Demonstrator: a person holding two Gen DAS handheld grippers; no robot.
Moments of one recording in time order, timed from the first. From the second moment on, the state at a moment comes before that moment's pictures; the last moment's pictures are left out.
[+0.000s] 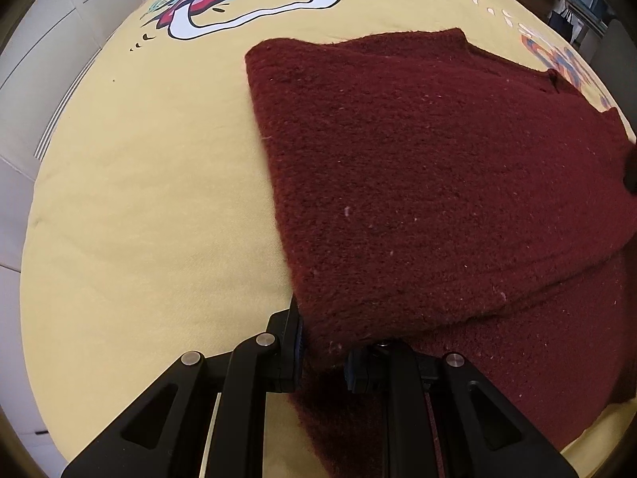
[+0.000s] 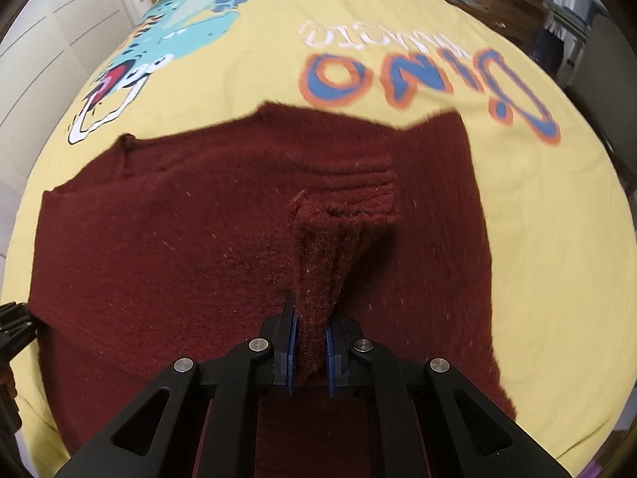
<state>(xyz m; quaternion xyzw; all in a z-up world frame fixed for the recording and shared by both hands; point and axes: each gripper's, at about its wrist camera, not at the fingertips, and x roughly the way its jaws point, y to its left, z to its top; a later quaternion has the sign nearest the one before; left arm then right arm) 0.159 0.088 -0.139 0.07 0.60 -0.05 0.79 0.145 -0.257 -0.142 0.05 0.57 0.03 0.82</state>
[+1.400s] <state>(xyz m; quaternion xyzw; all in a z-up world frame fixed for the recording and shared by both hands) 0.166 0.010 -0.160 0.06 0.55 -0.05 0.83 0.129 -0.189 -0.160 -0.06 0.53 0.09 0.84</state>
